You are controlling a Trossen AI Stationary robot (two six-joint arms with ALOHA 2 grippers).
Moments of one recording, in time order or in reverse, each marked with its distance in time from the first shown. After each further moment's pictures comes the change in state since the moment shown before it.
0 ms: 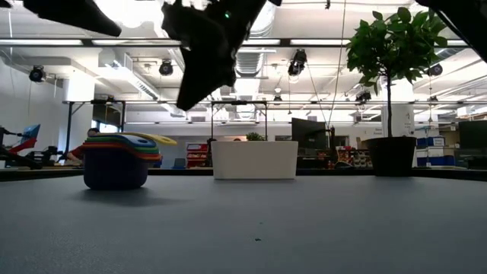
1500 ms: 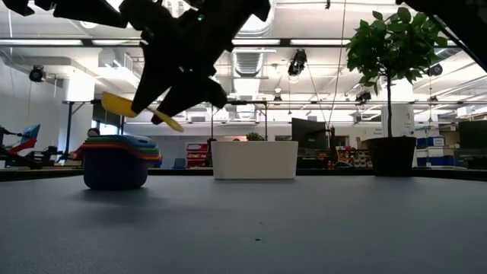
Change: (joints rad) left arm 0.000 0.000 0.000 0.006 -0.153 0.082; right arm 0.026 0.081 0.019 0.163 -0.081 0.355
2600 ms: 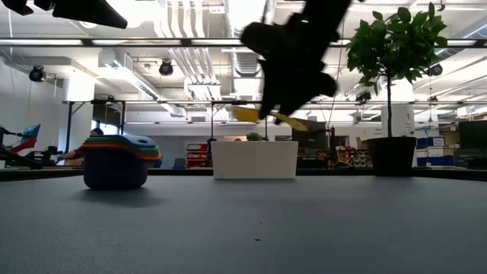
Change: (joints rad) left arm 0.000 0.000 0.000 0.000 0.009 -0.007; right arm 0.057 -0.477 -0.671 -0.014 0.305 0.369
